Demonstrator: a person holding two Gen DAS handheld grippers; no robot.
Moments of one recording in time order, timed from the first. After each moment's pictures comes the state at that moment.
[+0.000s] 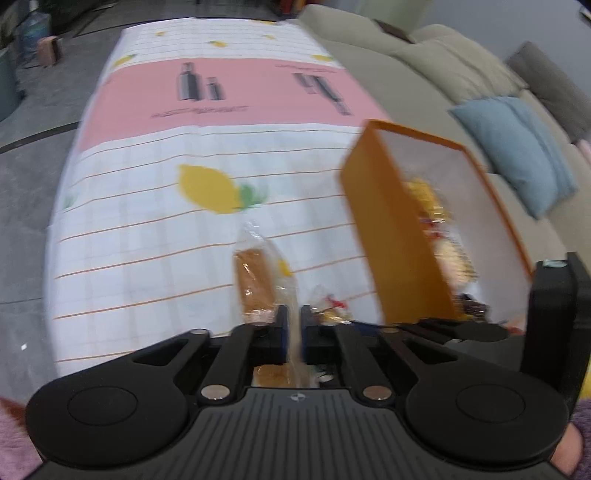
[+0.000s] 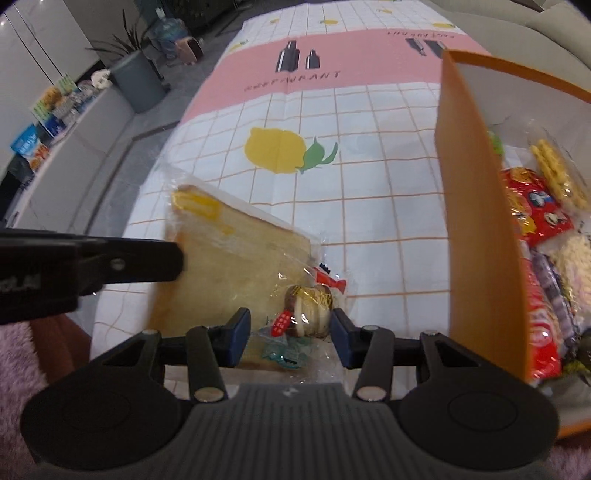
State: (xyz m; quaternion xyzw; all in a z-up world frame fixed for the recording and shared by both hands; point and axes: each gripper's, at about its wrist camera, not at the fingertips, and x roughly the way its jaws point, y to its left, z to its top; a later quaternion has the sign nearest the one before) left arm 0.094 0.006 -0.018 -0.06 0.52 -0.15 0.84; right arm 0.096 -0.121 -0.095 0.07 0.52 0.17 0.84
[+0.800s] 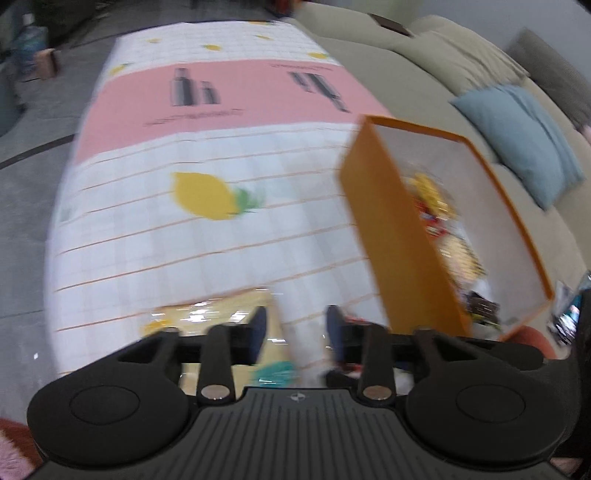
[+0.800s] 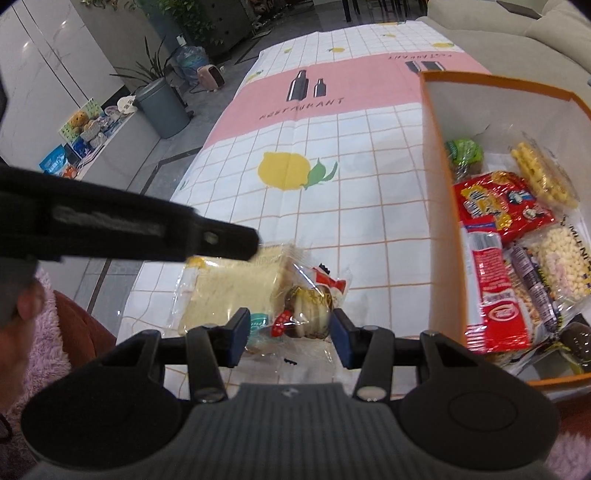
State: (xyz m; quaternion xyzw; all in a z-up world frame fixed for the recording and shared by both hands) left arm 0.097 0.010 -0.027 -0.04 0.52 -0.11 0.85; right arm 0.069 -0.152 -0.085 0.10 0.48 0.20 0.85
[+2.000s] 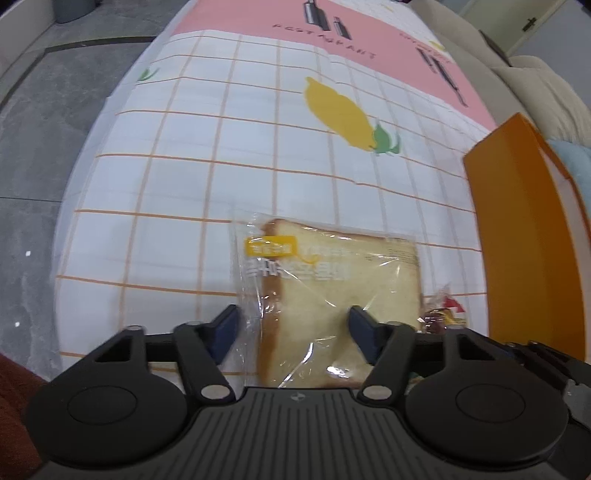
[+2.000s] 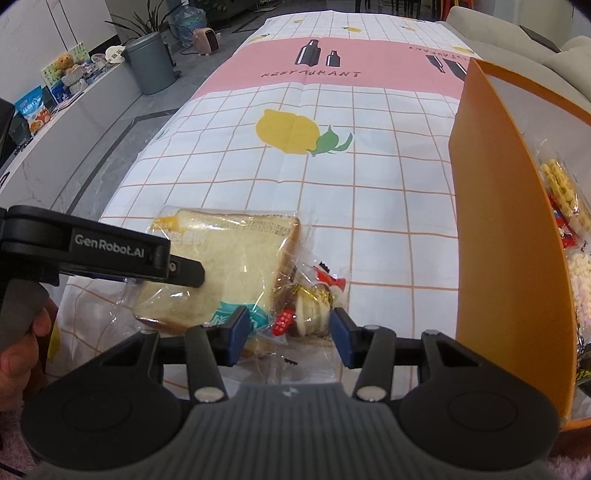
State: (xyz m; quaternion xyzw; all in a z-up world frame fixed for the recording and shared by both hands) left arm 0.096 0.087 -0.124 -0.16 0.57 -0.03 0.81; right arm 0.081 -0.097 -0.125 0.00 0.49 0.18 0.85
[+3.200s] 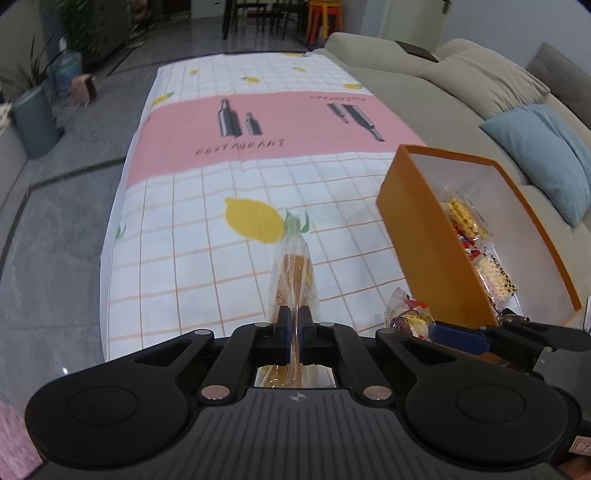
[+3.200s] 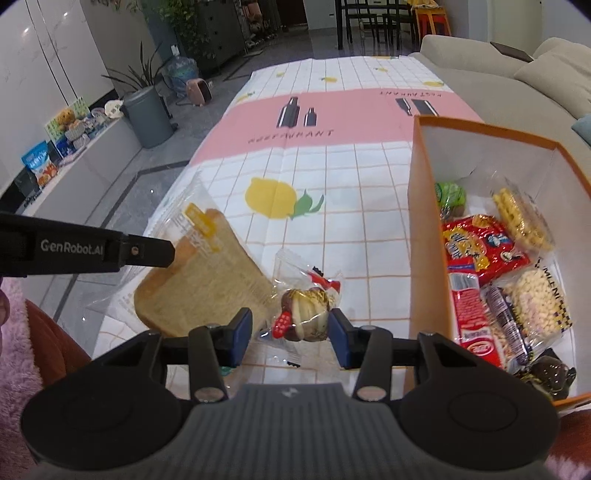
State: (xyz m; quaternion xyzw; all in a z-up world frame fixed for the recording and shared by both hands) left arm 0.085 0.016 -0.005 -0.01 0.47 -0.08 0.88; right arm 0.062 -0.144 -0.061 0.05 0.44 0.17 0.88
